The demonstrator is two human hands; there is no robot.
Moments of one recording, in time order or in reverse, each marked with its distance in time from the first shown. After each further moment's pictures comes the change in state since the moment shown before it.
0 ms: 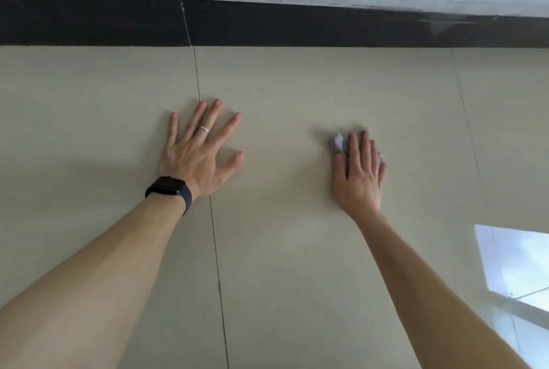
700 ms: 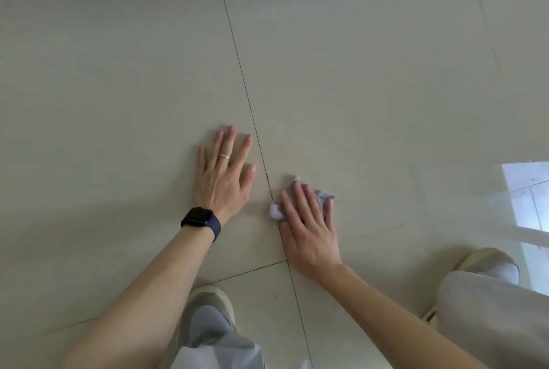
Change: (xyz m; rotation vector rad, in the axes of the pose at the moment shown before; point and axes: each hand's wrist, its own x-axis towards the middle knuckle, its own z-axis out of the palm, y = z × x) left_hand -0.217 0.012 0.028 -0.082 0.014 0.011; right_hand -0.323 -0.055 0.064 -0.031 -0.158 -0.349
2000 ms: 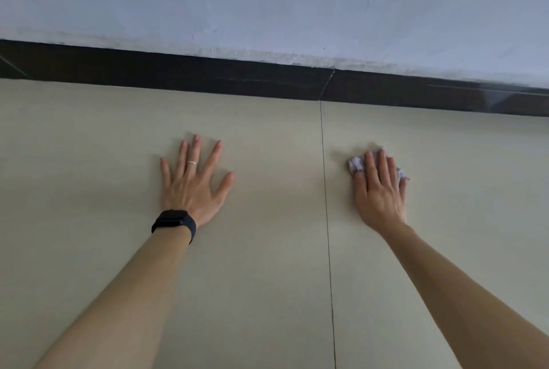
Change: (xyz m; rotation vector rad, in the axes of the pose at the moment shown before) left_hand 0.114 -0.194 -0.081 0.083 -0.018 -0.458; right_hand 0.323 0.002 -0.078 -0.006 0.035 0.195
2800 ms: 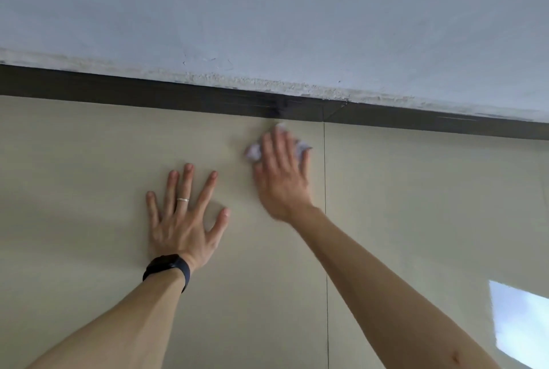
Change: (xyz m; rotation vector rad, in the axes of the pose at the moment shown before) left_hand 0.009 -0.005 0.004 -0.065 0.035 -0.005; right_hand 0.049 -0.186 0.034 -0.059 -0.051 -0.358
